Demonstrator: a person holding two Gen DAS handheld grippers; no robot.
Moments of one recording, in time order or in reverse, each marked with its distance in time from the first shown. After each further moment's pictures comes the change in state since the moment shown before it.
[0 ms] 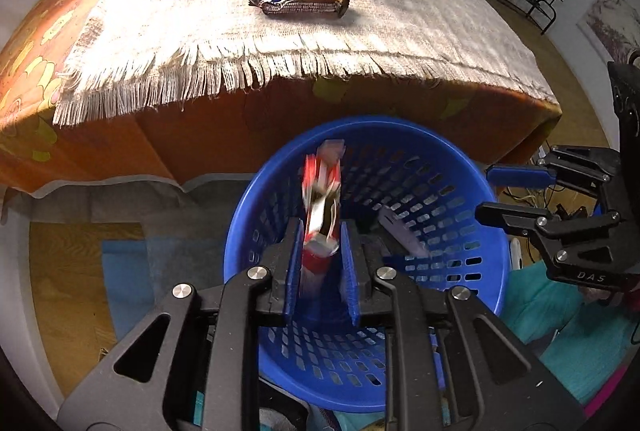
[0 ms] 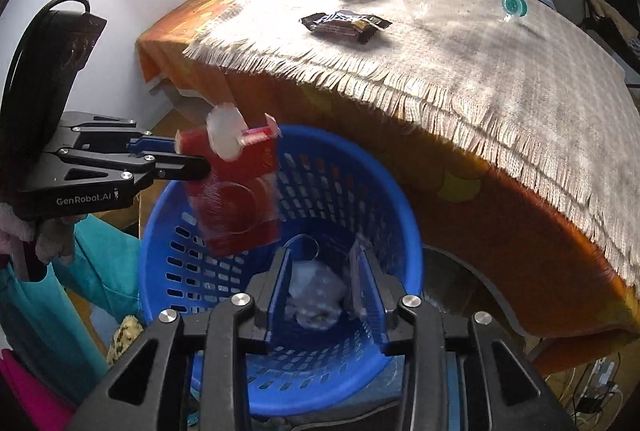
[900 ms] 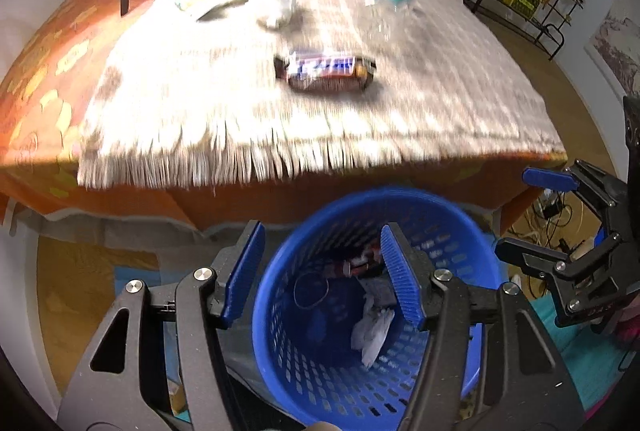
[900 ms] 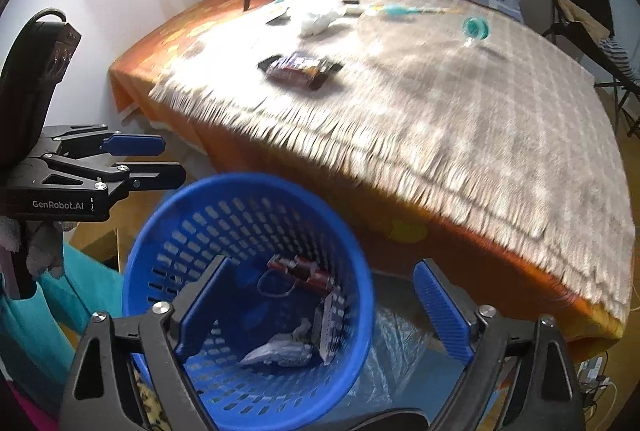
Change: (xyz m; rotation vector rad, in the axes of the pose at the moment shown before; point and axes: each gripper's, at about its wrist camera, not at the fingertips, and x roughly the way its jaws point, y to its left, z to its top) left arm -0.019 0.012 0.047 -0.041 -0.096 0.029; right arm -0.019 -0.021 0.030 0.060 -0.087 -0.102
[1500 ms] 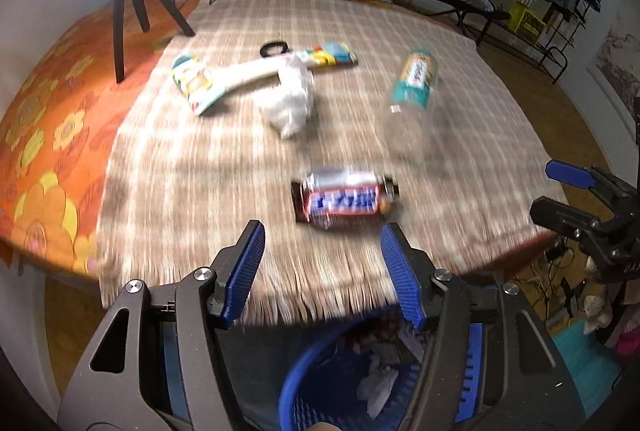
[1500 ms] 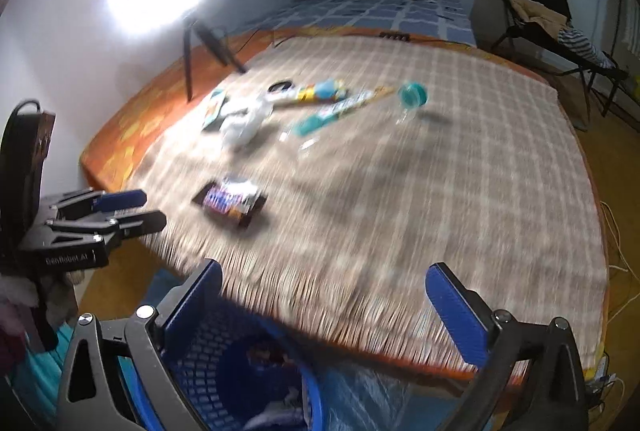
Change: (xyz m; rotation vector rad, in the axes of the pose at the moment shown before) left arm 0.005 0.017 0.092 -0.013 -0.086 0.013; right arm -0.016 -0.066 0.092 0.173 -0.137 -0.040
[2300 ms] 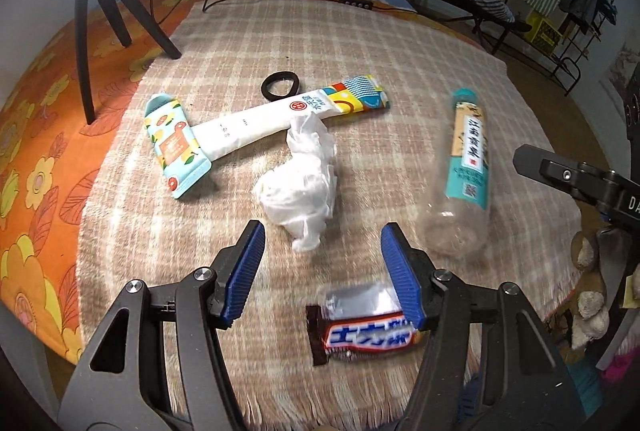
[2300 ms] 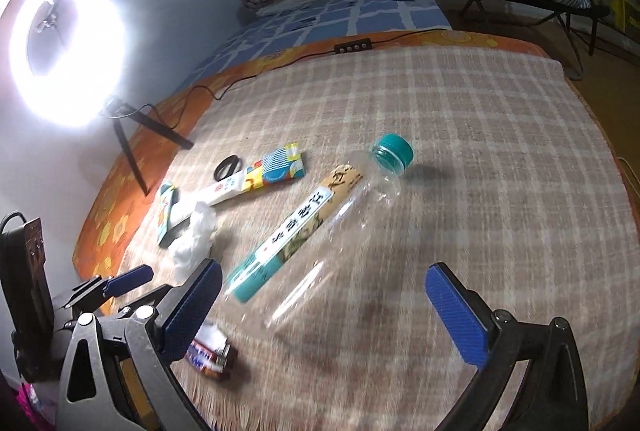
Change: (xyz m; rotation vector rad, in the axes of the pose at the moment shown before) left arm 0.069 0.018 0.075 -0.037 0.021 0.015; right arm 0.077 -0.043 0.088 0.246 -0.002 0.028
